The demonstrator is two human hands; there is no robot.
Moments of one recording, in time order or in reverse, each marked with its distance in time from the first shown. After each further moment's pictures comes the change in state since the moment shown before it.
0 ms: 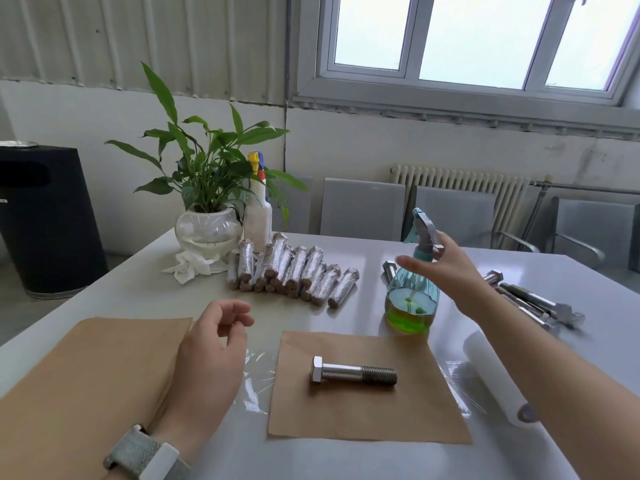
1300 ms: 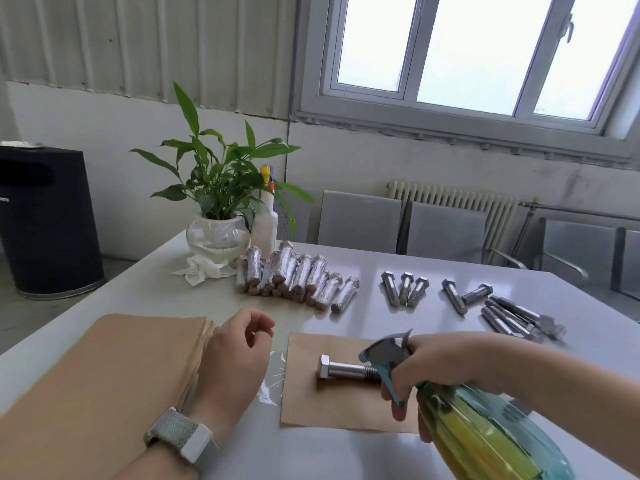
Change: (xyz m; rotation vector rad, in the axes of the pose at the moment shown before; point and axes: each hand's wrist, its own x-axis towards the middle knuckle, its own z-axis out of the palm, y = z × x) left_hand -0.004 0.000 -0.001 0.074 -0.063 0.024; right_hand -0.122 -0.077 0.028 -0.435 -0.826 0.563
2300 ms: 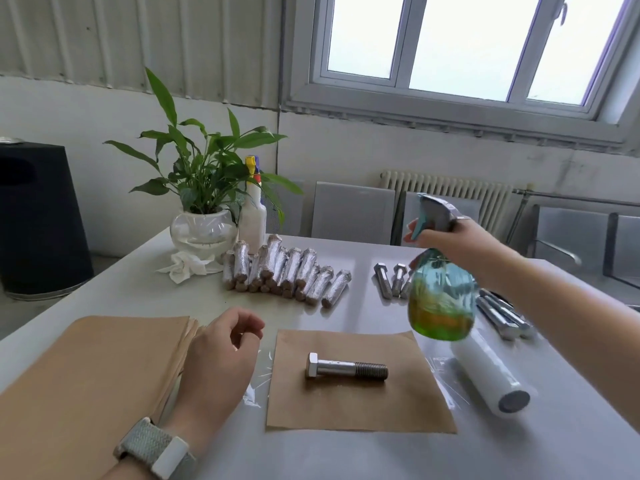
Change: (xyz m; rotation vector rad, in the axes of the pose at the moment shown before) left_hand -0.003 0.007 -0.001 -0.013 -0.034 -0.006; right_hand 0.026 0.005 -0.108 0.322 0.866 -0.466
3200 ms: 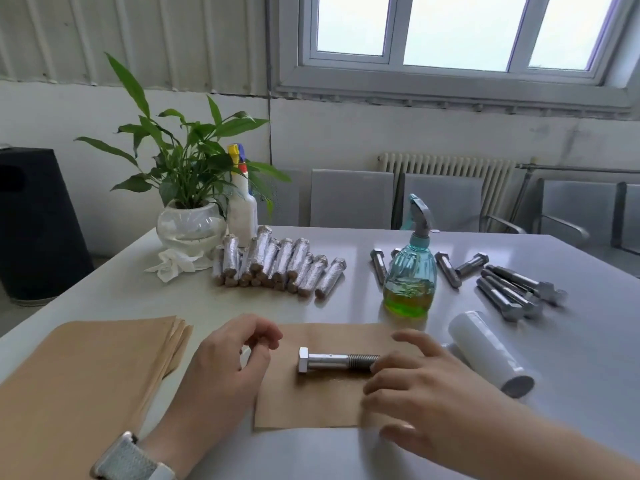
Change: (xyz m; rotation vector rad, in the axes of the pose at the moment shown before) left_hand -0.009 0.006 0.004 0.162 -0.236 0.281; right_hand -0.135 0.063 0.049 -1.067 -0.395 -0.959
